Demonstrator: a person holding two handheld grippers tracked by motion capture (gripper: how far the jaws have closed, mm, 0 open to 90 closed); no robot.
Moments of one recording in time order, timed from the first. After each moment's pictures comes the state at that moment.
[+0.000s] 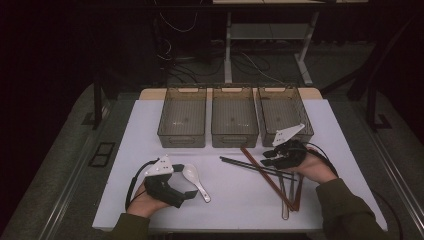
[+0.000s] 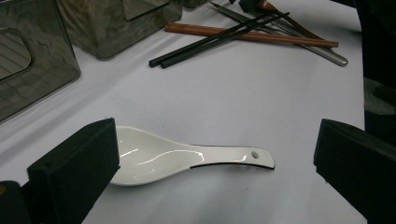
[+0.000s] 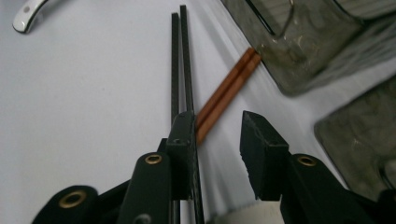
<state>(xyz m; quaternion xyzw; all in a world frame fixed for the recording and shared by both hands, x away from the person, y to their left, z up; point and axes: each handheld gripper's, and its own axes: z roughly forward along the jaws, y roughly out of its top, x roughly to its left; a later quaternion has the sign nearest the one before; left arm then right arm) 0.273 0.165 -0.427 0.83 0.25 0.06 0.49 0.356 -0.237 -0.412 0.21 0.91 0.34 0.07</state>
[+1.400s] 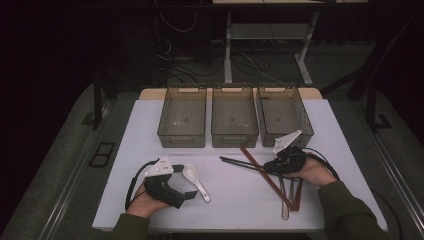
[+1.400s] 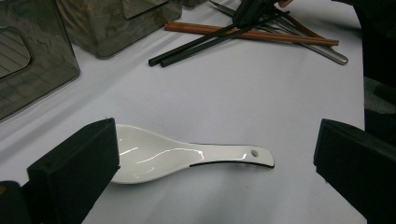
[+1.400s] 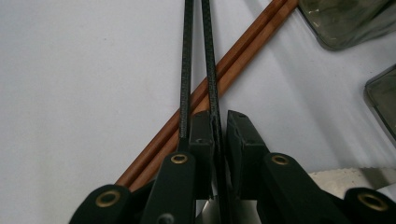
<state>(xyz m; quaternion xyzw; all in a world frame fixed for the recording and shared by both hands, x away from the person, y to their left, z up) 0.272 0.165 -0.427 0.83 0.25 0.06 0.49 0.357 -0.244 -0.439 0.19 0.93 0.31 0.03</state>
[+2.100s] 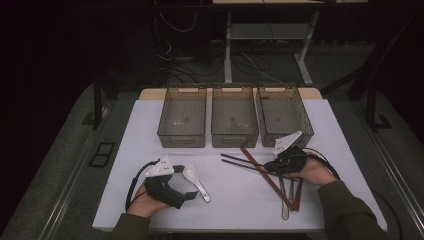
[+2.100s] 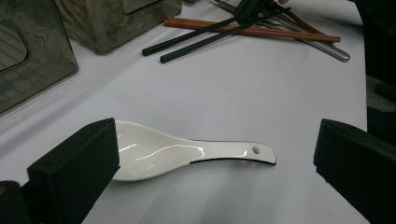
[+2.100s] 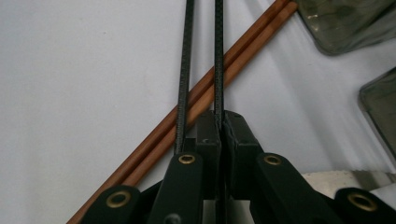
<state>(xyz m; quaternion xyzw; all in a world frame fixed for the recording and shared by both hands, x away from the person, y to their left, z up) 0.272 0.164 -0.431 0.83 0.26 0.06 0.48 0.357 -0.246 -0.440 0.17 0.93 0.31 0.04</state>
